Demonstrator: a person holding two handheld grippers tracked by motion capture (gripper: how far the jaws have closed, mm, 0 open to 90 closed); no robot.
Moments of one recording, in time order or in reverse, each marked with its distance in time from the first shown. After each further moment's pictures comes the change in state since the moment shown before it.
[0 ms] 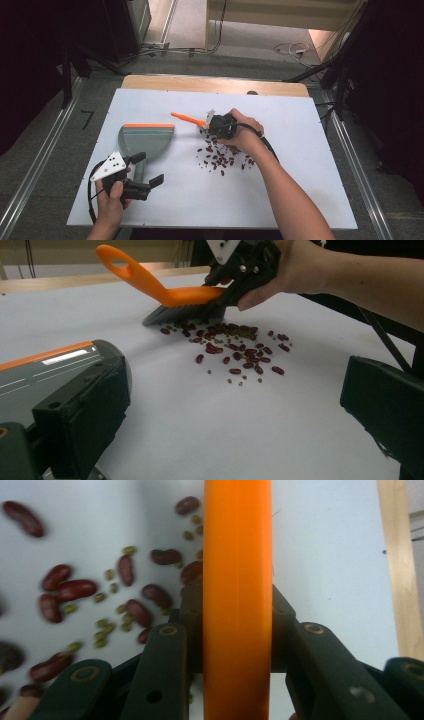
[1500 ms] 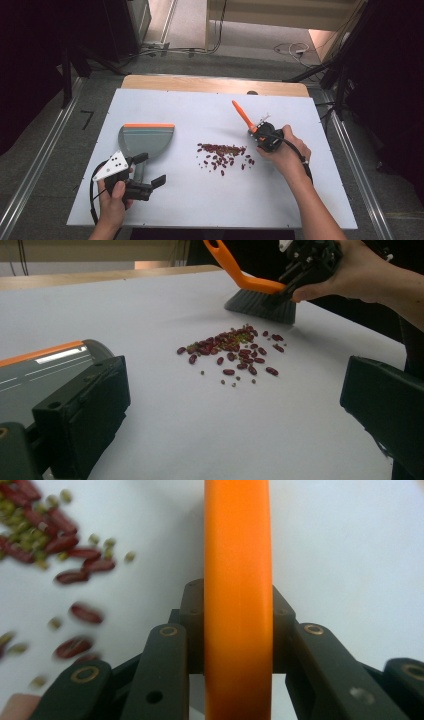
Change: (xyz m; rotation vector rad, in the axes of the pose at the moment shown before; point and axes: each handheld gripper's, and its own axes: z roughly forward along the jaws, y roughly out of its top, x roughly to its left) left arm -0.004 0.001 0.004 0.001 -0.015 -0.011; right arm 0.008 -0.118 -0.053 0.214 -0.093 0.619
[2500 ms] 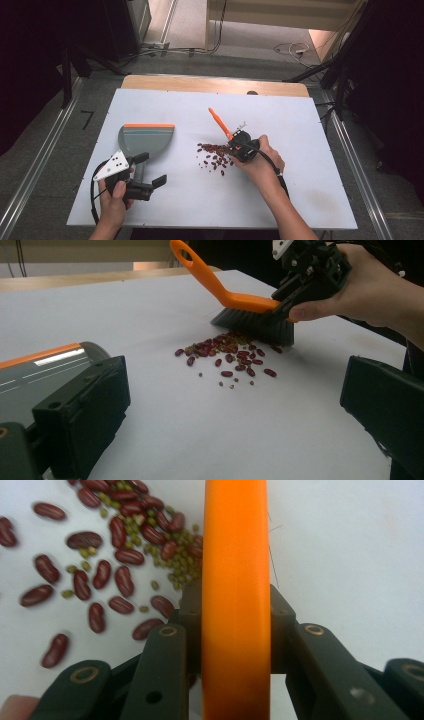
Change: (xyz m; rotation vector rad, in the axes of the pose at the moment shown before) left arm 0.000 0.001 0.000 0.001 -0.003 0.005; right arm 0.073 0.024 -0.015 -0.033 0.074 0.048
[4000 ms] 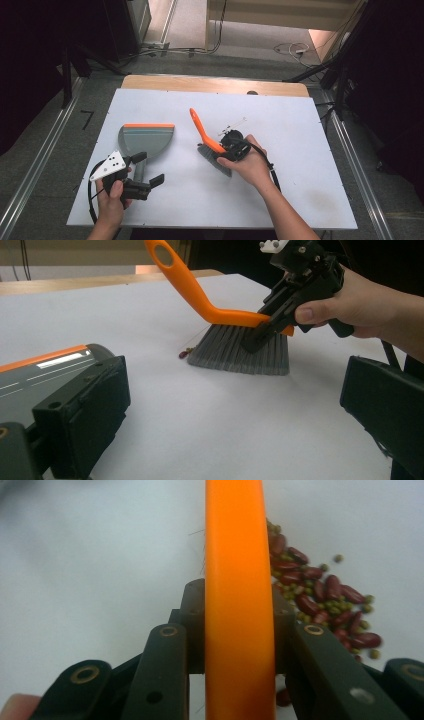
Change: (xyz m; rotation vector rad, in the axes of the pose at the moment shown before) left arm 0.002 0.001 -0.004 -0.014 0.004 -0.005; right arm 0.006 0.013 0.009 -0.126 0.478 0.003
